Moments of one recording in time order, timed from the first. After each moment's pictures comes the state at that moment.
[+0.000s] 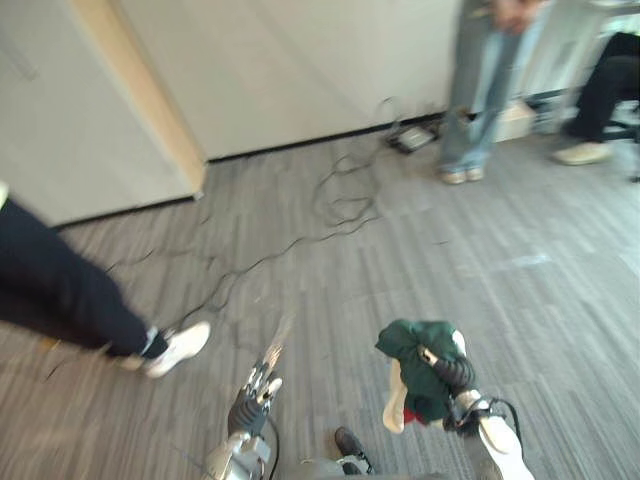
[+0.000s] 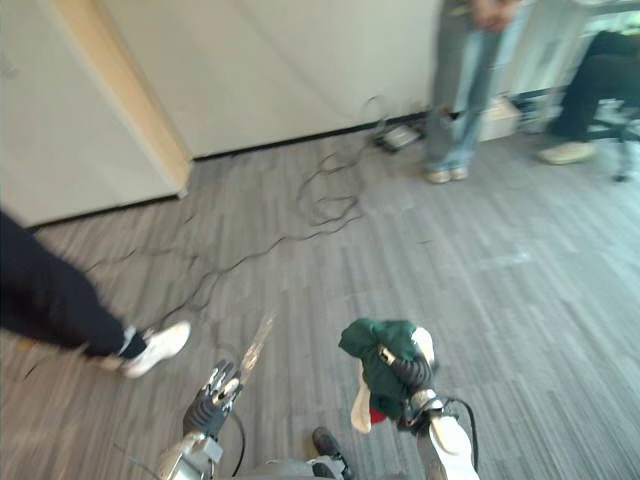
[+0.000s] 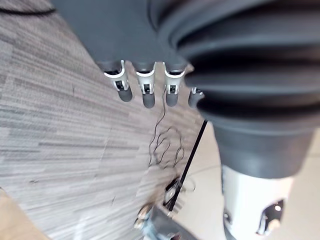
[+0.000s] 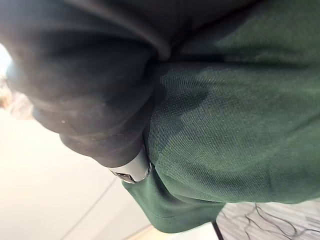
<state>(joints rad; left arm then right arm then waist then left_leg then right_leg) 0.29 0.07 -0.12 0.40 -0.59 -0.19 -0.19 0.22 -0.16 0.05 0.38 0.41 -0.34 0.17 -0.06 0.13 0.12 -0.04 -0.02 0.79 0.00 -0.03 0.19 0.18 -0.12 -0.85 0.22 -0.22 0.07</state>
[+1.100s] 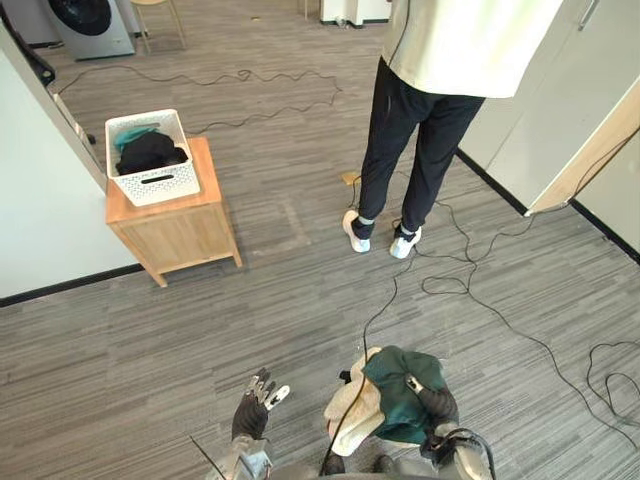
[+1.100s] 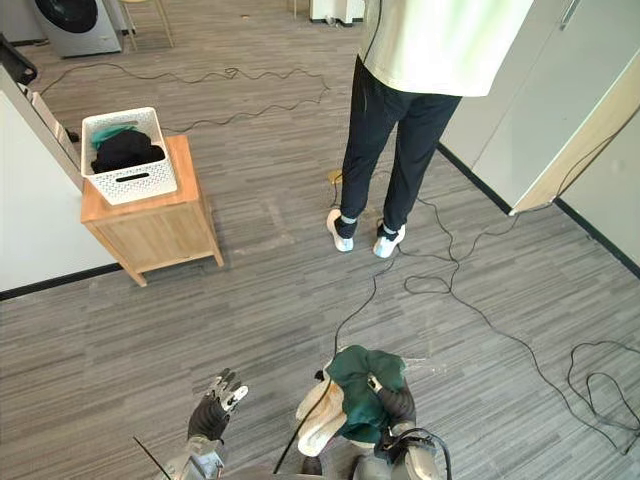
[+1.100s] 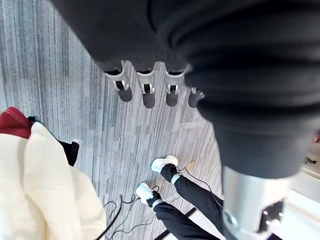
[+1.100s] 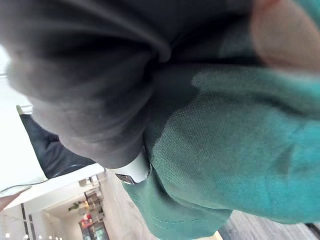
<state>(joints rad) 0.33 0.12 -0.21 0.44 -0.60 -0.20 -0.08 0.31 -0.05 0.12 0.50 0.46 -0.31 0.16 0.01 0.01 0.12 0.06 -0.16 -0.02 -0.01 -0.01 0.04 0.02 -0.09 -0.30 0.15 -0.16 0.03</state>
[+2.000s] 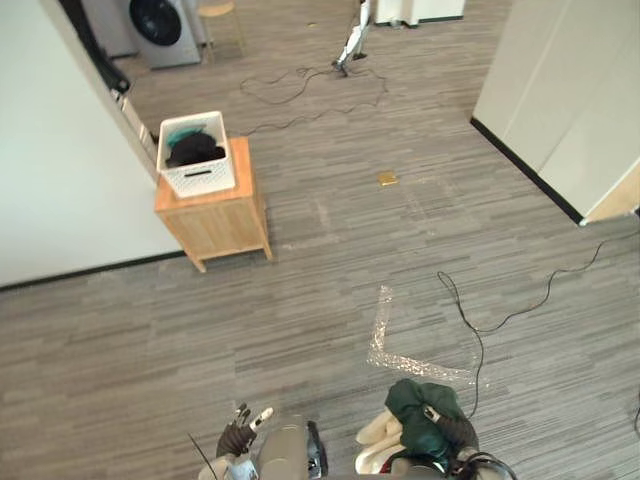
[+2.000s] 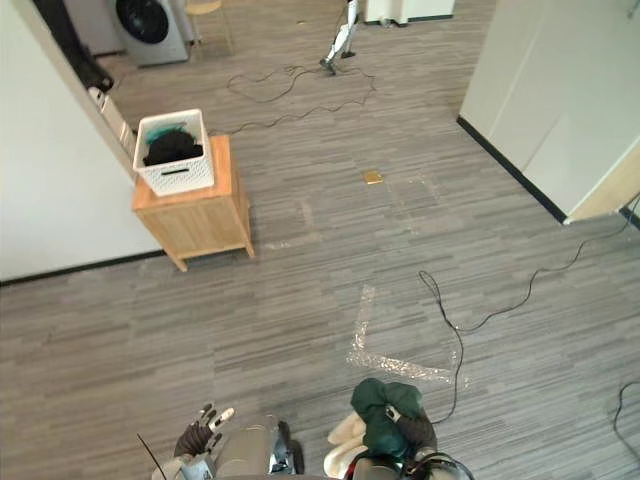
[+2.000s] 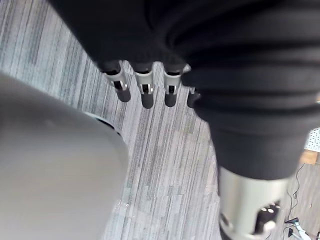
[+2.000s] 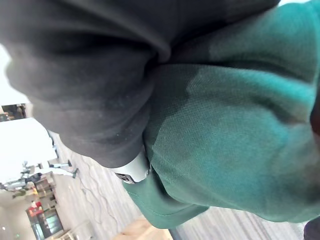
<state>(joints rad) 0.25 0.08 -0.01 0.76 -0.47 -0.13 -0.06 0.29 -0.13 -0.01 0.64 0.40 -0.27 0.25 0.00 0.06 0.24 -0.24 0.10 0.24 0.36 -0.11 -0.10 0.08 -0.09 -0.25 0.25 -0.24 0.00</state>
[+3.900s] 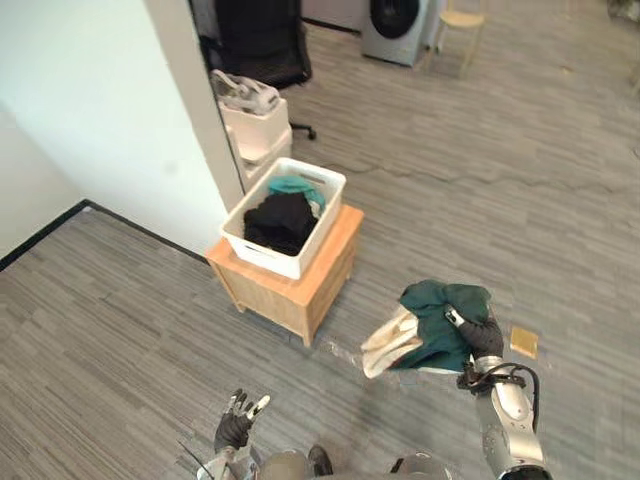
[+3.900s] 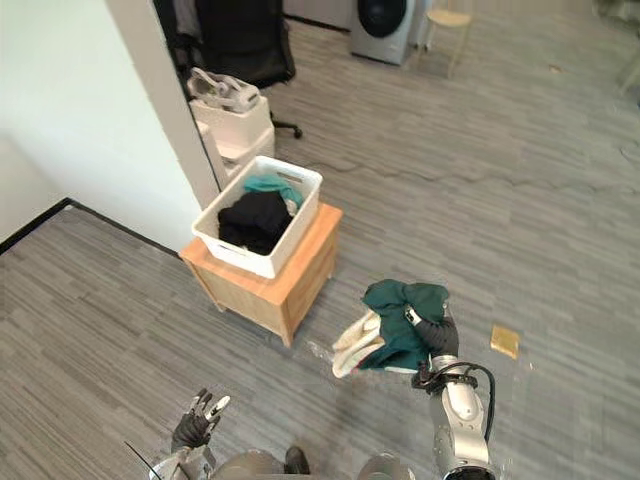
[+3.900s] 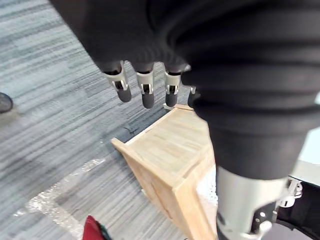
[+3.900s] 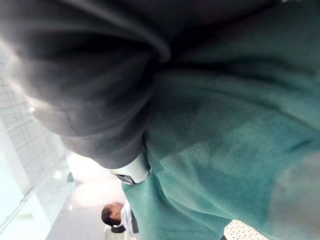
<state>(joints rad) 0.28 0.10 -0.04 0.55 -0.52 -0.19 -0.02 0.18 -0.13 -0.15 0.27 0.43 -0.43 0.06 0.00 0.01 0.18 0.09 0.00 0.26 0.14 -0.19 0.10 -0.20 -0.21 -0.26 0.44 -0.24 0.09</state>
